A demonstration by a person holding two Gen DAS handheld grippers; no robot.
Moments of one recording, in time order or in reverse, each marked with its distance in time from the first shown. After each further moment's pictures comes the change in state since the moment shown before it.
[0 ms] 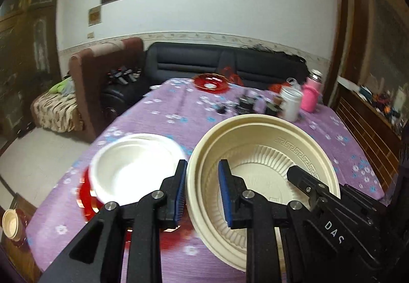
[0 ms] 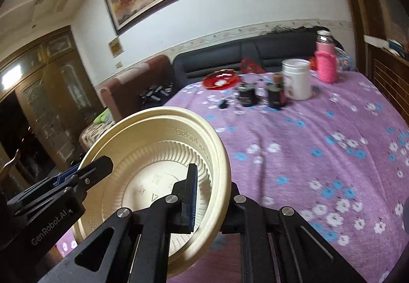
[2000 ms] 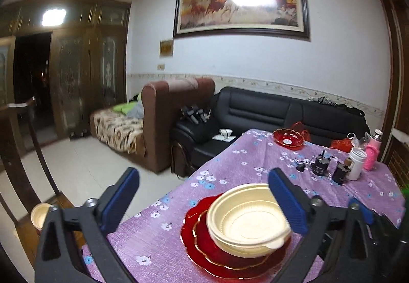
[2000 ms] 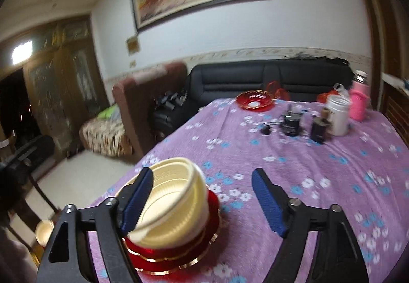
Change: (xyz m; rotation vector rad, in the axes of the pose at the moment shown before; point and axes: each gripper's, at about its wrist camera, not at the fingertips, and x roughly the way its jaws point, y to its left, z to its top) left arm -0.063 0.094 0.014 -0.117 -0.279 0.320; right arm 0.038 0.105 0.009 -0.104 -0.107 -0.026
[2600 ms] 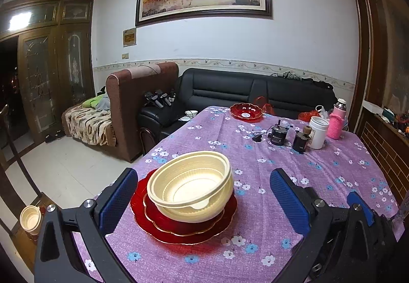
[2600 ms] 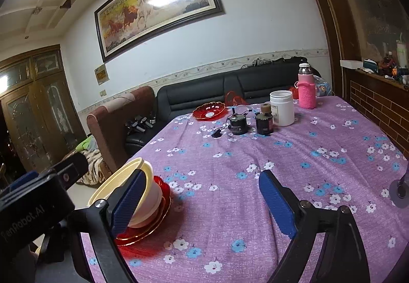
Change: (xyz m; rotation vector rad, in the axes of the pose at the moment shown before) left arm -0.027 -0.067 -0.022 0.091 0.113 -0.164; right arm -0.076 -0.052 -0.028 0.114 -0.095 -0.138
